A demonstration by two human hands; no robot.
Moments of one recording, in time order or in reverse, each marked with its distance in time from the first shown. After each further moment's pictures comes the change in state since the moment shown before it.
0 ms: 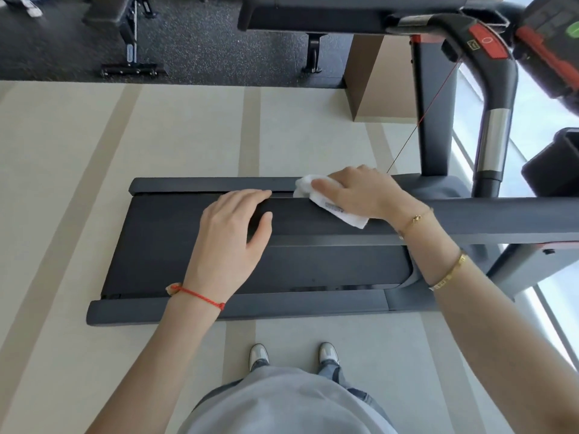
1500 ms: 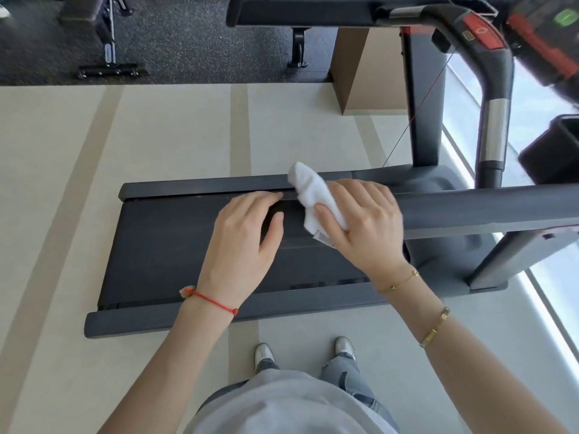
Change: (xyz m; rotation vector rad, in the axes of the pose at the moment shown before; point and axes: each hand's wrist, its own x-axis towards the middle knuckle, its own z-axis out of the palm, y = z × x) left_hand 0.005 -0.008 -0.002 -0.069 0.002 0.083; right_hand -0.035 -0.011 0.067 -0.135 0.947 -0.333
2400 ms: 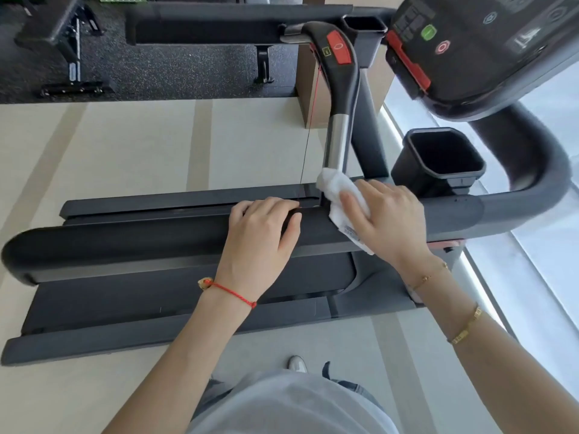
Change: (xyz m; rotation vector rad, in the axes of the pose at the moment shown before) left_hand 0.069 0.219 0.196 0.145 -0.061 0.055; right_hand -0.057 0.287 -0.111 -0.072 -0.210 0.172
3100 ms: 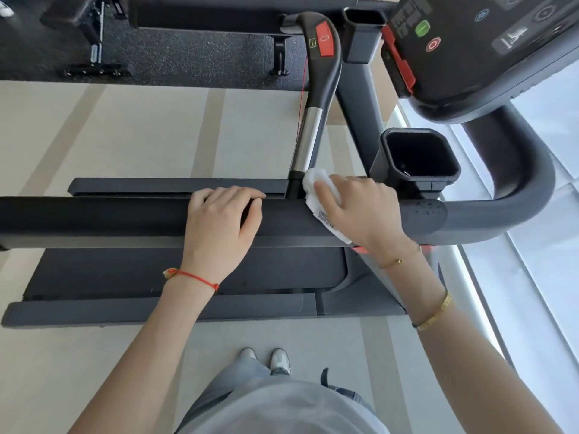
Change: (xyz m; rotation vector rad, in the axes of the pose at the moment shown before) left_hand 0.005 0.019 0.024 0.165 0.103 -0.093; right_hand 0.010 0.038 -0.003 -0.021 -0.227 0.046
